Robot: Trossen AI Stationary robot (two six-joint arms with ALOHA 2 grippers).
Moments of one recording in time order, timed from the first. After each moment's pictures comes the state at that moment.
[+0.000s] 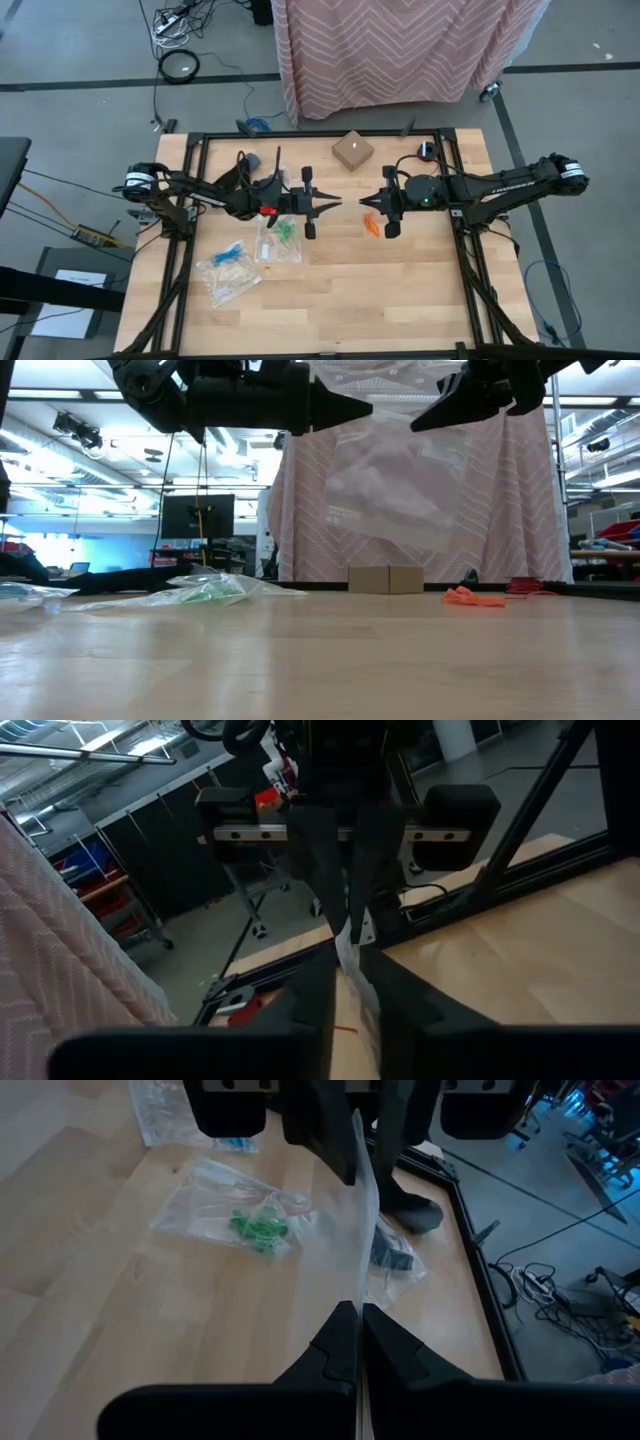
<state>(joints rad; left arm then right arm) 0.02 1.64 0.80 0.88 -0.04 0.43 0.10 1.04 0.74 -0.14 0.27 -0.36</state>
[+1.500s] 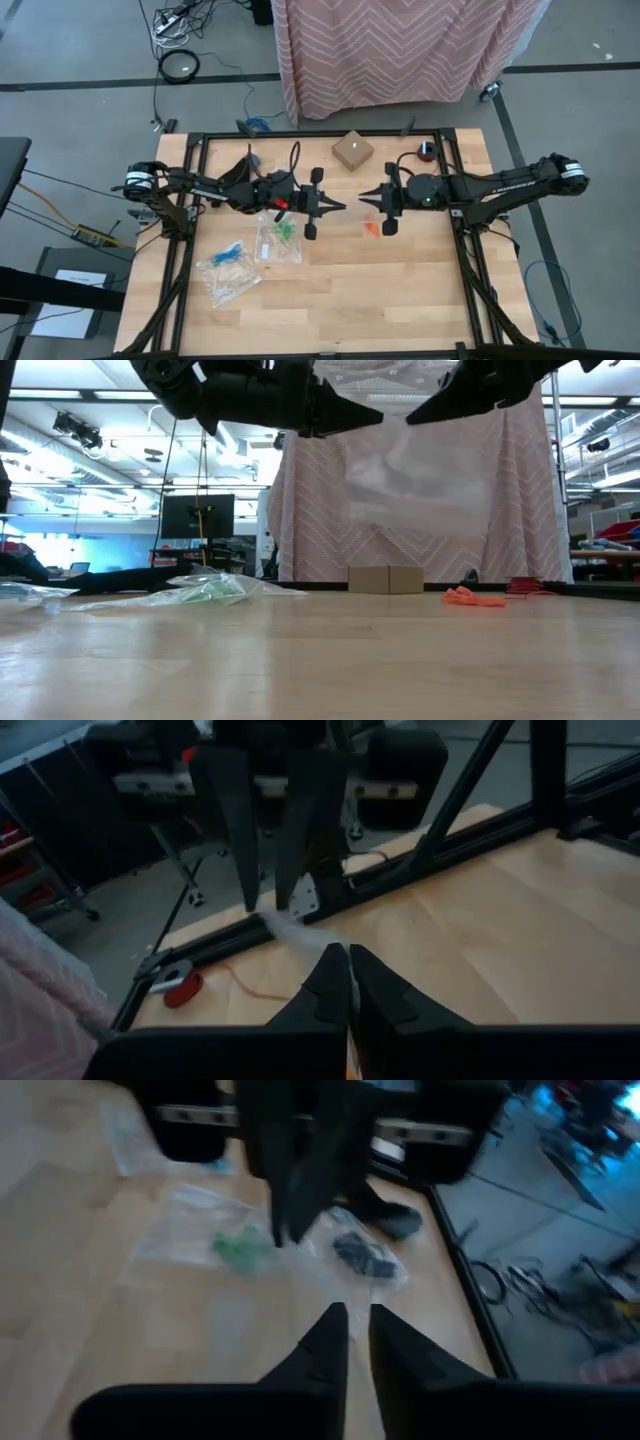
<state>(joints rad) 0.05 1.64 0.91 0.61 0.11 0.39 0.10 1.04 0.74 -0.10 0.32 -0.30</state>
